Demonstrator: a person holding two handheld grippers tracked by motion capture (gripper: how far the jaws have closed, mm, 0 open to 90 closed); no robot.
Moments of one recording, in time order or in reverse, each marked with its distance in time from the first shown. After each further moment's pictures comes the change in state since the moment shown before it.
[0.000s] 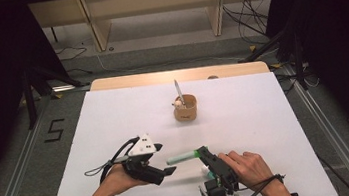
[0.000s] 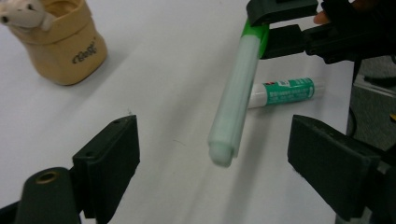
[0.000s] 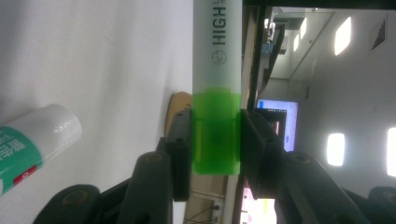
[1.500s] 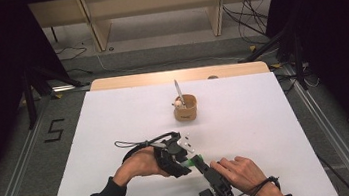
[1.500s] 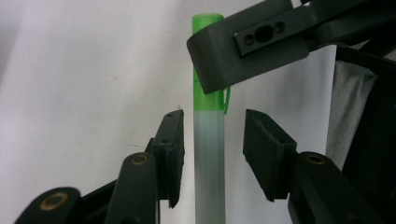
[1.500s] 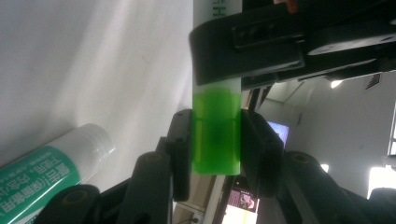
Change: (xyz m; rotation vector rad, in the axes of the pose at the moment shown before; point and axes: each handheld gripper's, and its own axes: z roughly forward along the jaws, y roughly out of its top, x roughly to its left) left arm -0.014 0.051 0.064 0.442 -0.178 0.222; right arm 0.020 0.017 0.003 -0.037 0.013 -0.166
